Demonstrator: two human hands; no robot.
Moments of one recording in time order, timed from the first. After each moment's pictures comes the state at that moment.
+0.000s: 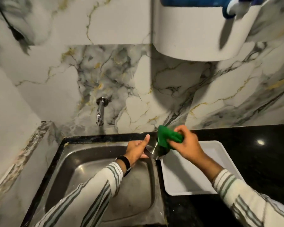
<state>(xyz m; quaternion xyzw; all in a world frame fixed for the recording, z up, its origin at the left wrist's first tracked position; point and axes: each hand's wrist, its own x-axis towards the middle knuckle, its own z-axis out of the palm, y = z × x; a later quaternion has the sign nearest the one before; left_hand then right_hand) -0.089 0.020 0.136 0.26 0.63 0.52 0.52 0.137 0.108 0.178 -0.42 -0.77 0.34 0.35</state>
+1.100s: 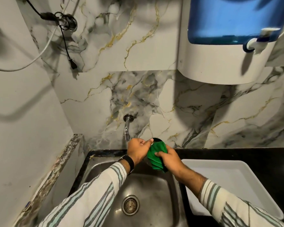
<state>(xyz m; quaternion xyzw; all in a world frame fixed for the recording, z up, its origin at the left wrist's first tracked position) -0.181 -0.018 0.211 0.38 0.76 0.47 0.24 -0.015 0.010 0.213 -0.46 -0.64 0.57 0.25</state>
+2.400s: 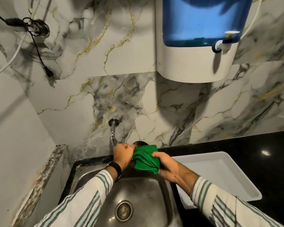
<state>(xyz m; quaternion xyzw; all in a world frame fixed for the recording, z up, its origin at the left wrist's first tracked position) -0.189 -0.022 0.207 0.36 0.77 0.47 0.24 0.002 0.006 0.215 -0.35 -0.28 0.86 0.24</state>
